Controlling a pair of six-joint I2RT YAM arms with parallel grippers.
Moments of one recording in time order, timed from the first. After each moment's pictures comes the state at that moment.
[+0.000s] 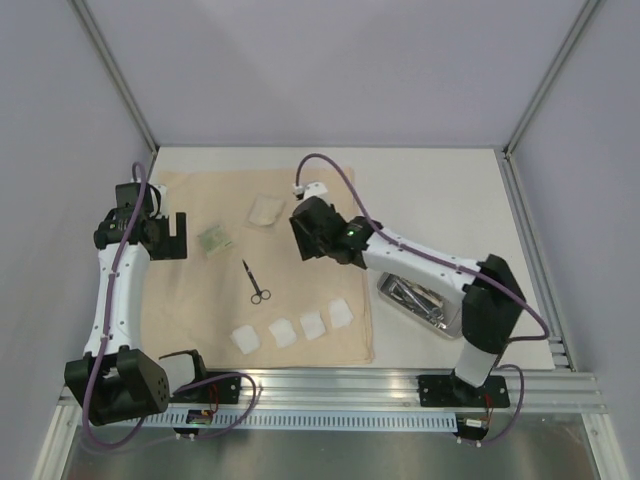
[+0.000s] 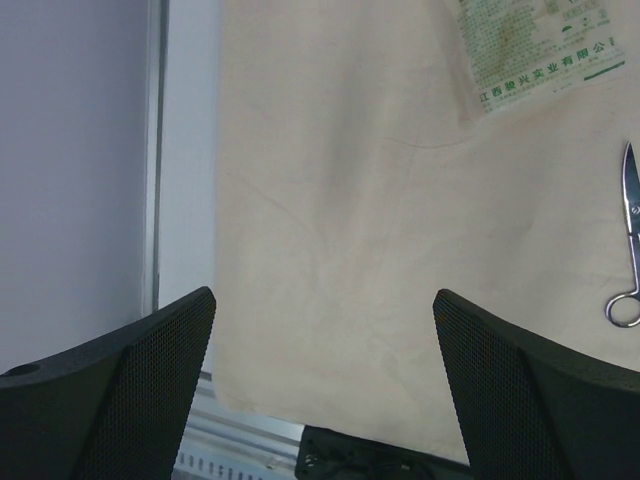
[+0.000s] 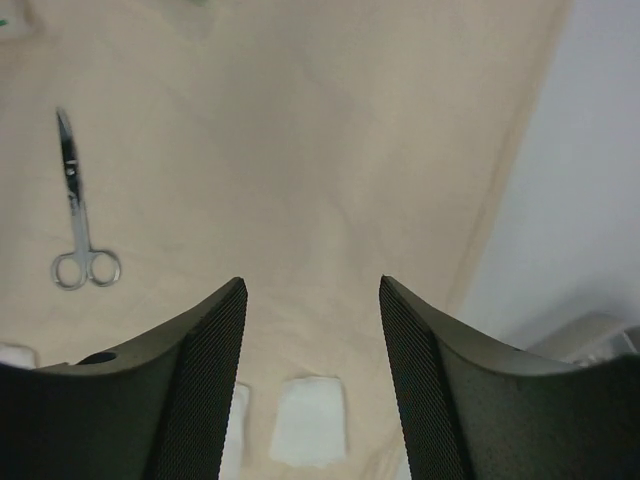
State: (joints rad) left arm 0.20 1.17 1.14 -0.95 -0.14 0.12; right arm 0.89 1.64 1.37 -0.52 0.37 0.39
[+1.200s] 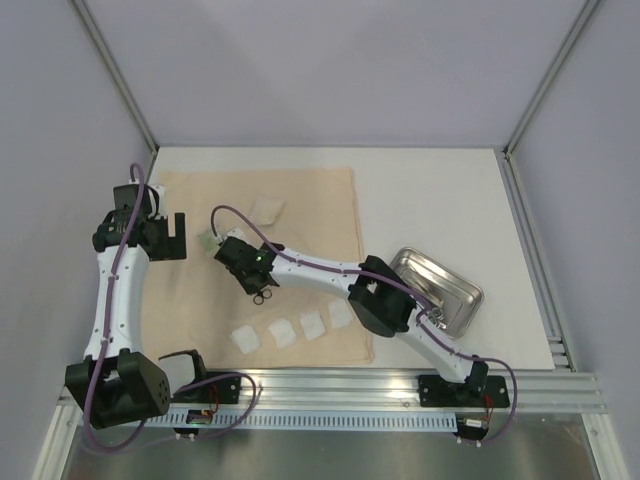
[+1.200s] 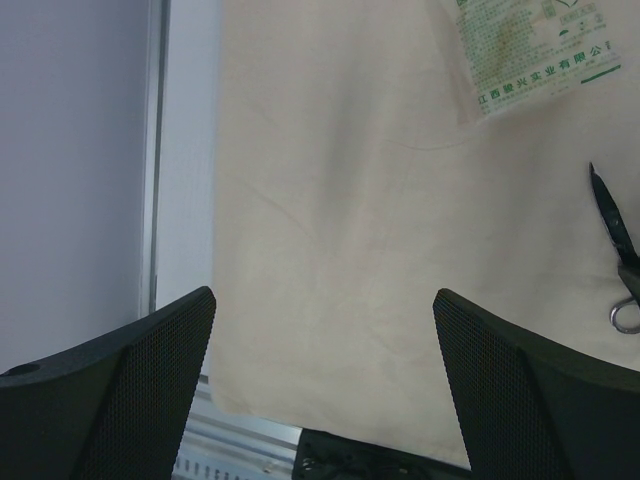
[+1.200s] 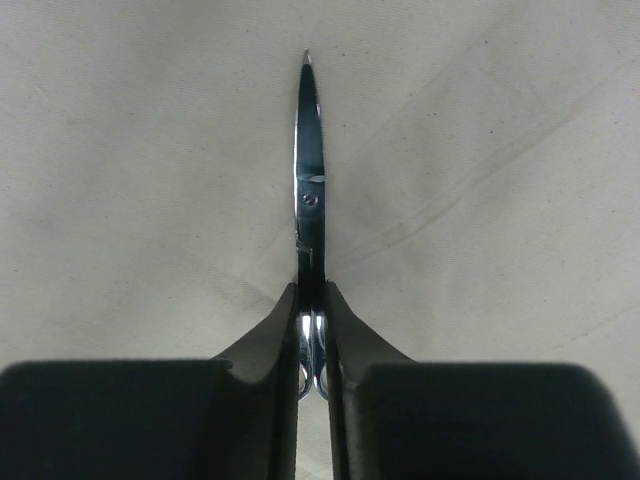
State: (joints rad) left arm 0.21 1.16 1.12 -0.94 -0.14 0.12; right arm 1.13 2.45 2.10 -0.70 0.23 0.39
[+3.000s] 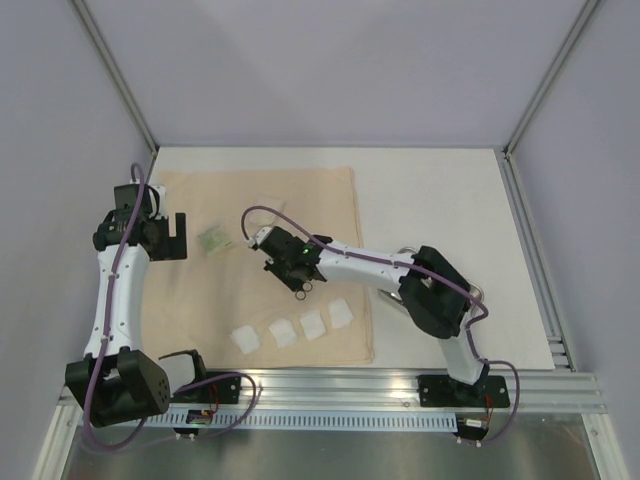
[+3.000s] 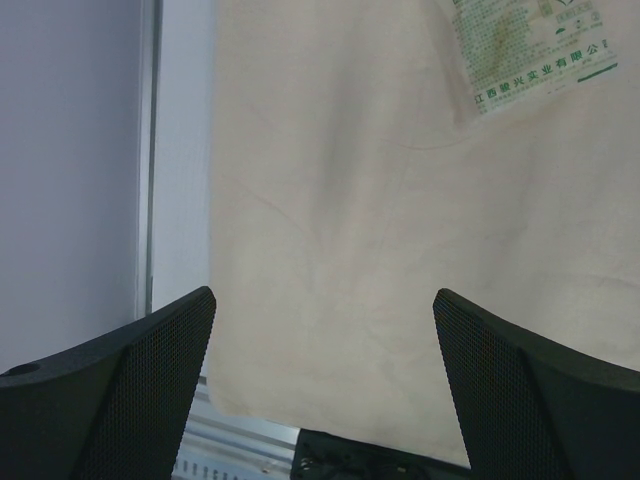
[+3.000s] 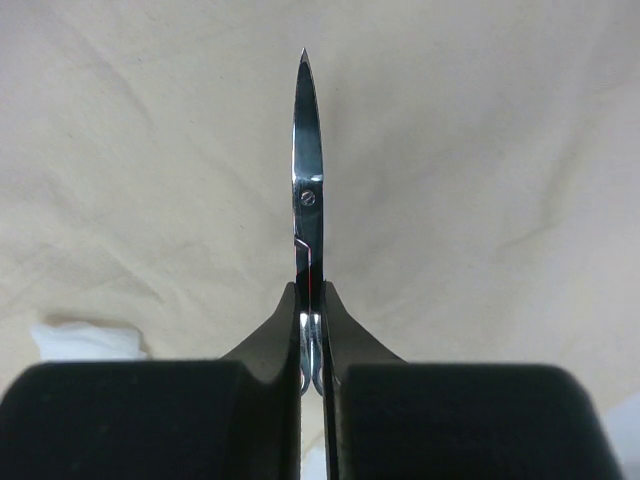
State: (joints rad) left arm 0.21 1.16 1.12 -0.94 -0.13 0.12; right arm 1.05 2.06 1.59 -0.57 0.13 0.08
